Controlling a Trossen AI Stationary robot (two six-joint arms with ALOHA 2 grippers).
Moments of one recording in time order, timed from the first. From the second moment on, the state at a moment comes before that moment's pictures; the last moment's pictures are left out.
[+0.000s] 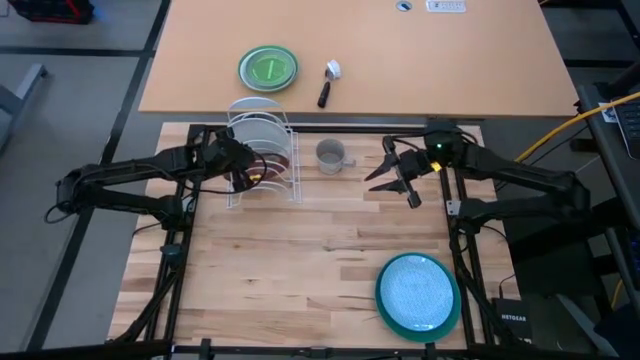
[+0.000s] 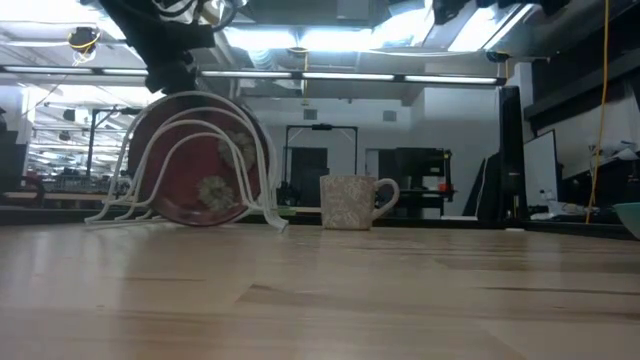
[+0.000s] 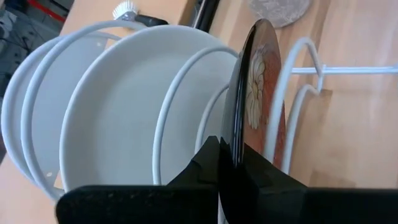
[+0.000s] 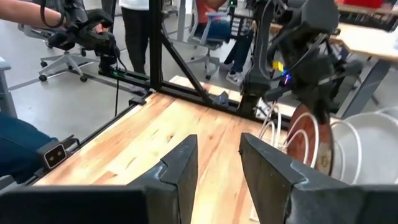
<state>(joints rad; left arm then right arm) 0.33 1.01 0.82 -0.62 -0.48 0.33 -0.35 0.98 0.89 -0.13 -0.71 -0.30</state>
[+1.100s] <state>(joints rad) 0.34 1.00 0.81 -0.57 -0.52 0.21 -0.35 1.09 0.89 -0.12 -0.71 -0.30</state>
